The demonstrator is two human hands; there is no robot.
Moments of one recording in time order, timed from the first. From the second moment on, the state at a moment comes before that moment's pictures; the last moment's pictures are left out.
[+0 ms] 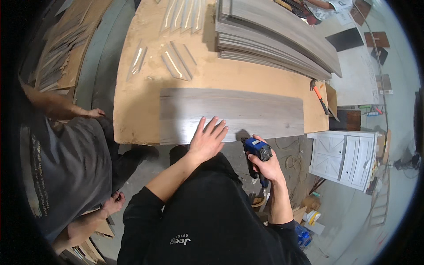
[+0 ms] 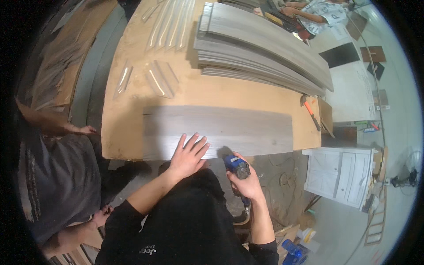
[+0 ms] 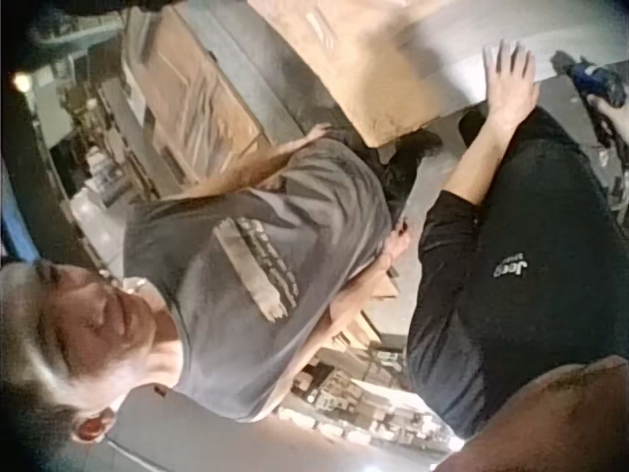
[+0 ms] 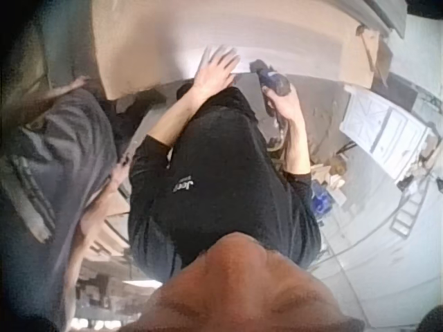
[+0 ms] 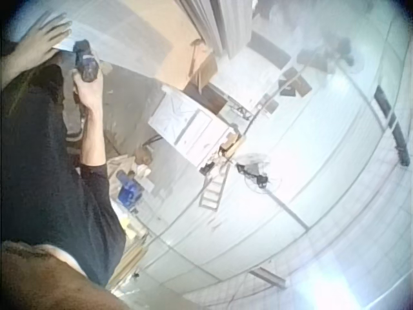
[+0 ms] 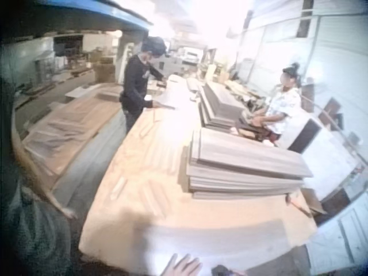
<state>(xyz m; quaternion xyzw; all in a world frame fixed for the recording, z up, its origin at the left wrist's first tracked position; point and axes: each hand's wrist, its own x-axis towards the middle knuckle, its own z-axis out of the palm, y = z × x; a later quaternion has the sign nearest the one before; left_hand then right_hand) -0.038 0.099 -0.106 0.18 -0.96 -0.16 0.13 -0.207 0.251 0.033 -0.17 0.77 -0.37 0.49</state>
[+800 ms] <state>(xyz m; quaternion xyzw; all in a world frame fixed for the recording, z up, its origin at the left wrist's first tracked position) -0.134 0.134 -0.103 0.14 -0.97 -0.18 0.12 -0.313 0.310 0.047 -0.05 0.77 -0.45 0.45</state>
